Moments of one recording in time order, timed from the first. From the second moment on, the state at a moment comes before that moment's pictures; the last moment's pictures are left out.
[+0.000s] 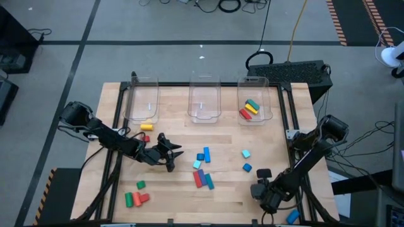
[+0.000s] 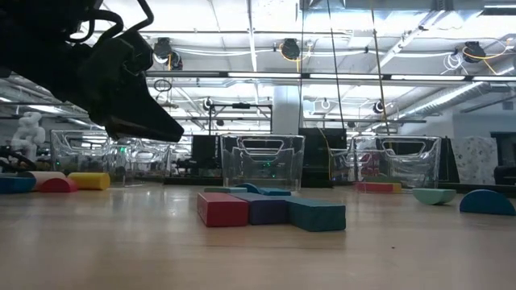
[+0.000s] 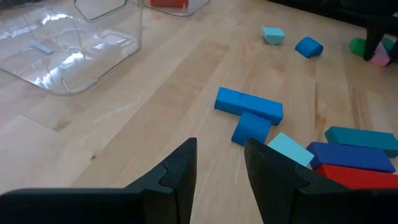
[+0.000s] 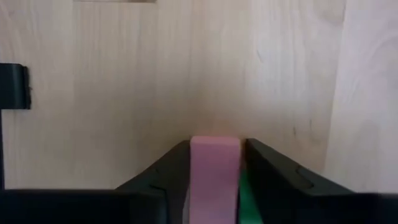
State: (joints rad) left arm -0.42 1.43 0.39 0.49 -0.61 -0.55; right arm 0.91 1.69 0.86 -0.51 0.09 0.89
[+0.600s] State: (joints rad) left arm -0.42 1.43 0.39 0.49 -0.61 -0.57; right arm 0.77 1.56 0.86 -0.49 0.31 0.79
